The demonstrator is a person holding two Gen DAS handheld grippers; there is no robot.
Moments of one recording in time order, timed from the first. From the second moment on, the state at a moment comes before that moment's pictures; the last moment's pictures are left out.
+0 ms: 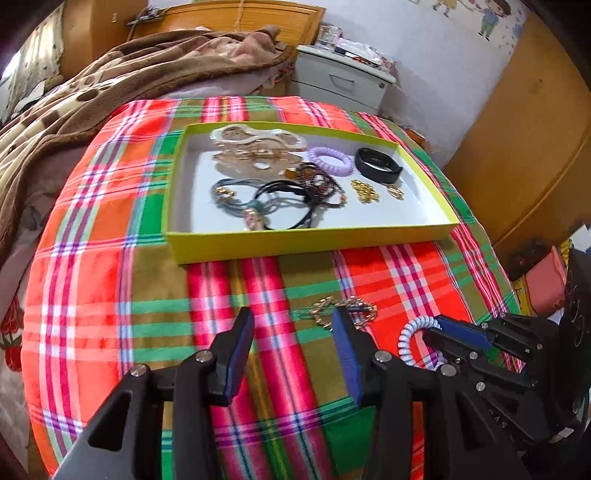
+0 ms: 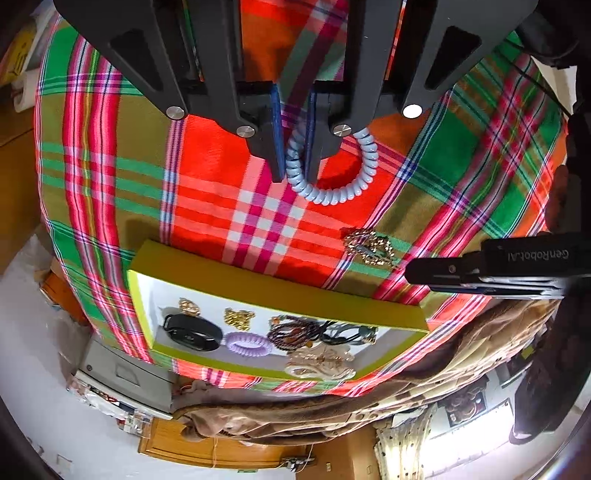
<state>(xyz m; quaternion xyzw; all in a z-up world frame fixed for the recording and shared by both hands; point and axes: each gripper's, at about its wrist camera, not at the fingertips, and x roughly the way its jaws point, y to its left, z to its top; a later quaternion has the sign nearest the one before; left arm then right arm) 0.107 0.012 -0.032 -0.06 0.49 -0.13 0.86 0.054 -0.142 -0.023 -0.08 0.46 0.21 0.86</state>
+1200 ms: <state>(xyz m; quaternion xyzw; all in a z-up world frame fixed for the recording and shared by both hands) 0.113 -0.058 -0.035 0.11 0.48 -0.23 0.84 0.067 -0.204 -0.015 0.02 0.45 0.16 0.88</state>
